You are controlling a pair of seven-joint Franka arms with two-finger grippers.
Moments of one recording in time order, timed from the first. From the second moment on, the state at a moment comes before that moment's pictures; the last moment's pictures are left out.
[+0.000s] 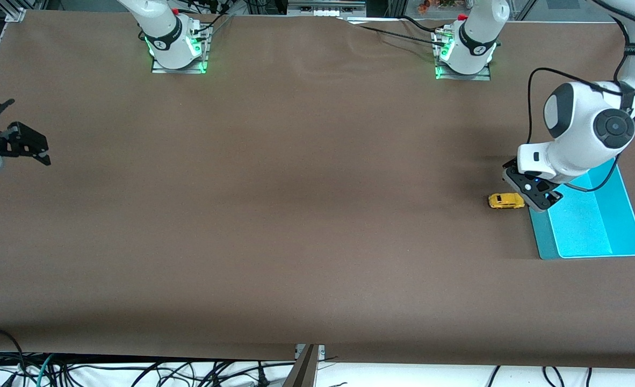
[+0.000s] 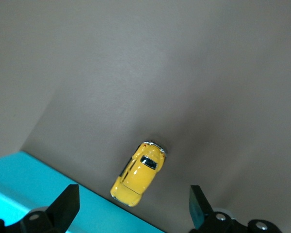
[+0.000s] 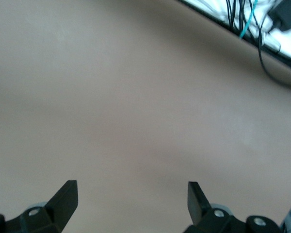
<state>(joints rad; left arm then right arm) 0.07 0.22 -0.04 -2.14 0.09 2.34 0.97 -0.03 0.22 0.04 -1.30 -0.10 1.54 -0.41</state>
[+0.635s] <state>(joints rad) 0.09 0.38 -0.03 -2.14 0.13 2.48 1.38 -0.02 0.13 -0.01 -1.42 -0.07 1.54 -0.20</state>
